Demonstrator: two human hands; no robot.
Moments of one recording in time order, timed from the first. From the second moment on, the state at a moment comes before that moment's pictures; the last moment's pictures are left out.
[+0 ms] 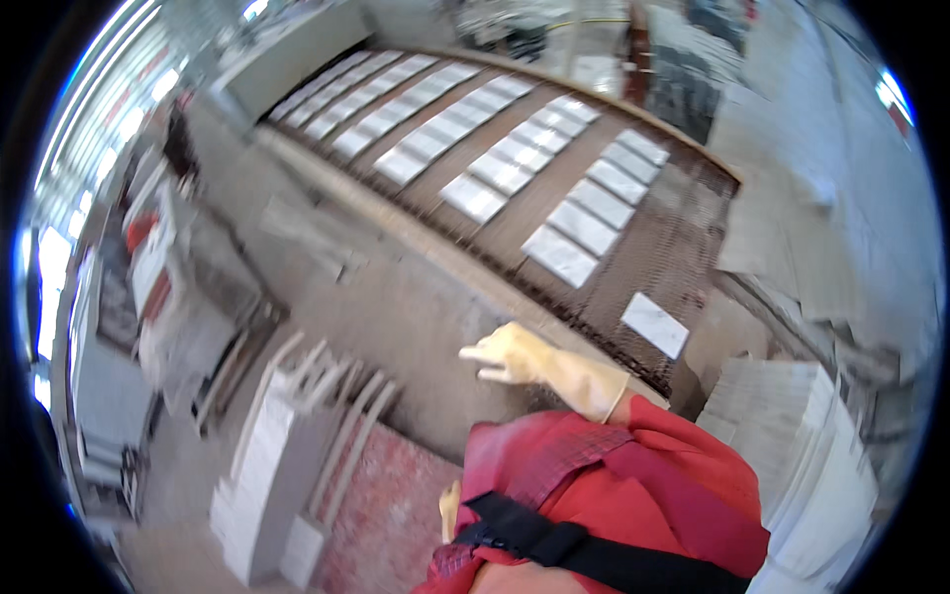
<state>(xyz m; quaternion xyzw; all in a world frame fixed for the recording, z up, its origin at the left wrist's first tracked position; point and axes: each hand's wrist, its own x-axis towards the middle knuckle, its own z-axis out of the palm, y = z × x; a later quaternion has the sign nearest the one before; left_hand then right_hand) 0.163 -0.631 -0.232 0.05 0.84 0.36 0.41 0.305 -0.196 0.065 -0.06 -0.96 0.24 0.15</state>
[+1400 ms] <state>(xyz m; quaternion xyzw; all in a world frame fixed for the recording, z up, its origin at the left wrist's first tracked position) 0.102 -0.704 -0.281 -0.55 0.53 0.62 0.19 -0.139 -0.381 -0.053 0.32 -0.90 0.17 -0.23</state>
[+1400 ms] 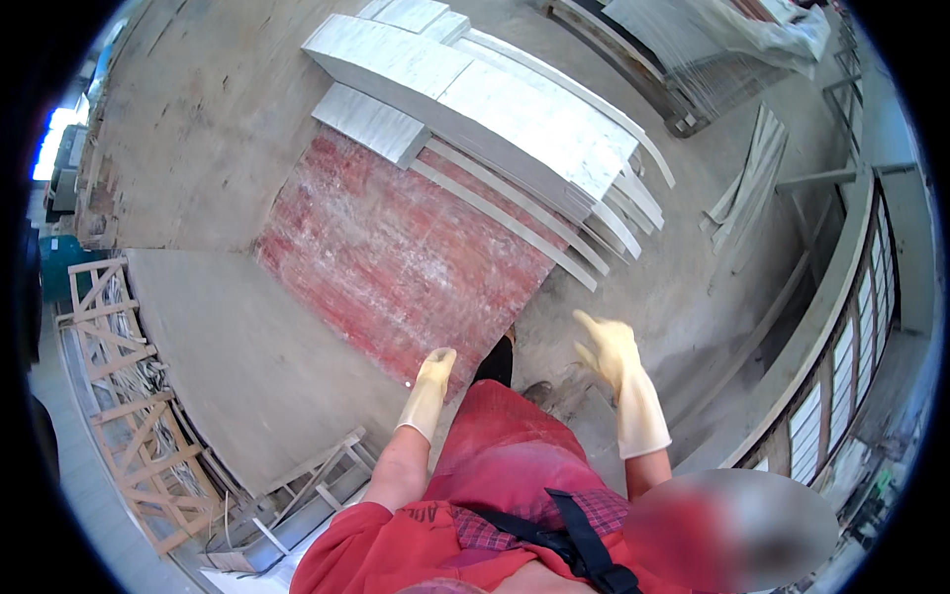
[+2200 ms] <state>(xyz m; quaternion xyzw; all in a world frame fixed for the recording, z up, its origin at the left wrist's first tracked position) -0.113 -0.896 -0.409 -0.60 0.46 0.64 0.09 -0.542 -0.767 -0.205 0.45 -0.89 0.06 0.04</state>
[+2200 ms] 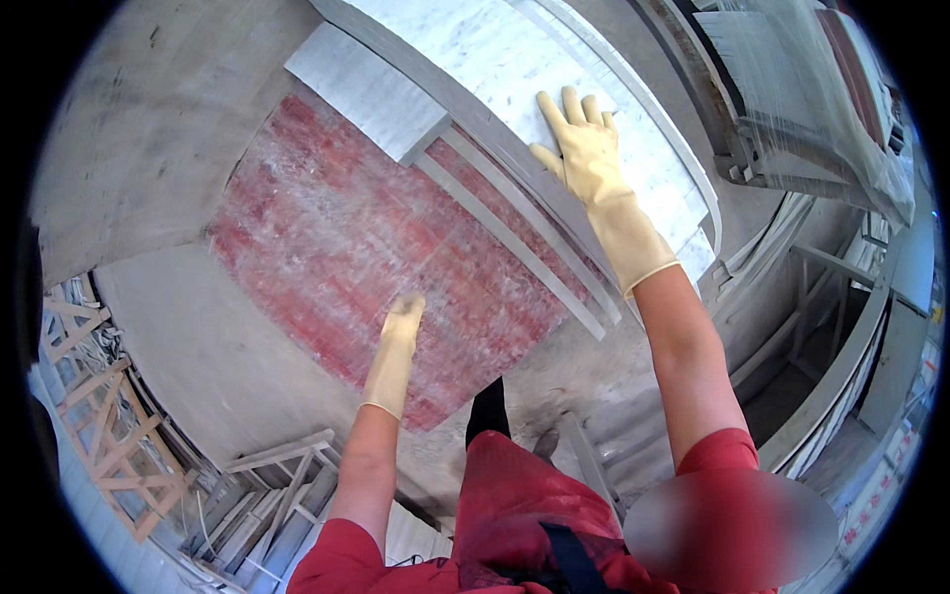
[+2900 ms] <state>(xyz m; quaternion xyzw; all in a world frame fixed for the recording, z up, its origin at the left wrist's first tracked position) -0.415 -1.066 -0.449 -0.30 0.94 0.14 0.01 -0.561 -0.785 -0.214 0.41 -0.91 0.04 -0.07</state>
